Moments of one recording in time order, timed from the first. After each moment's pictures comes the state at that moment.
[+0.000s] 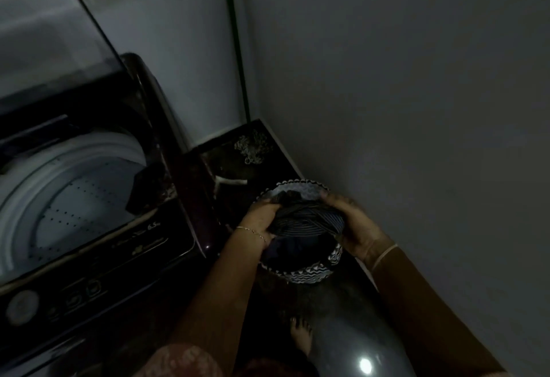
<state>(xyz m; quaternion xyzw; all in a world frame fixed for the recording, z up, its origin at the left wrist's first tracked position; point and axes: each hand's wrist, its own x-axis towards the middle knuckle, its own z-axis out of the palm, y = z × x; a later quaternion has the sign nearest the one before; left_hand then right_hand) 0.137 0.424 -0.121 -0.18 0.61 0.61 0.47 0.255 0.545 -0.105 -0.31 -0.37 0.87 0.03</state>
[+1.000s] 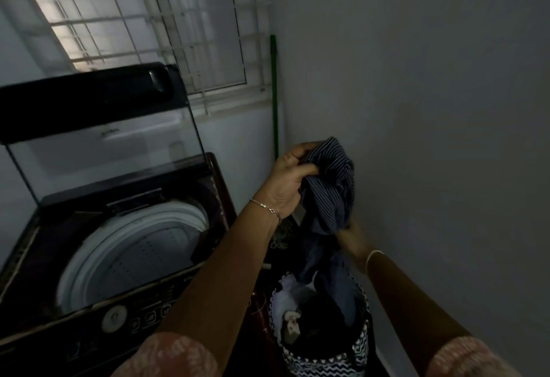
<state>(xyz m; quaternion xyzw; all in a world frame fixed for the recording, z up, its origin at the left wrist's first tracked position) 0.125 0.416 0.128 0.28 0.47 0.78 0.30 0.200 0.534 -0.012 -0.33 -0.68 0.64 0.12</state>
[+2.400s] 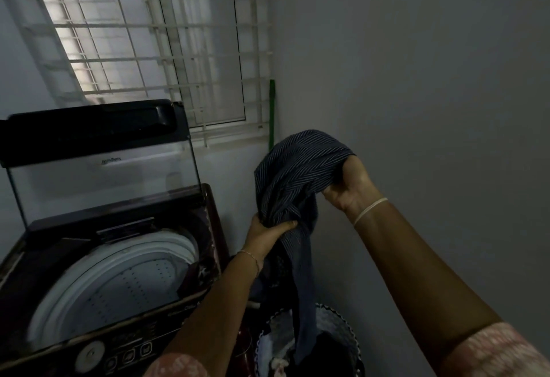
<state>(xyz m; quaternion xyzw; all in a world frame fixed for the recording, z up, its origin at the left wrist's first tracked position) 0.092 0.403 0.058 0.12 0.69 0.68 0.22 0.168 0.535 0.193 -0.14 -0.36 0.91 0.17</state>
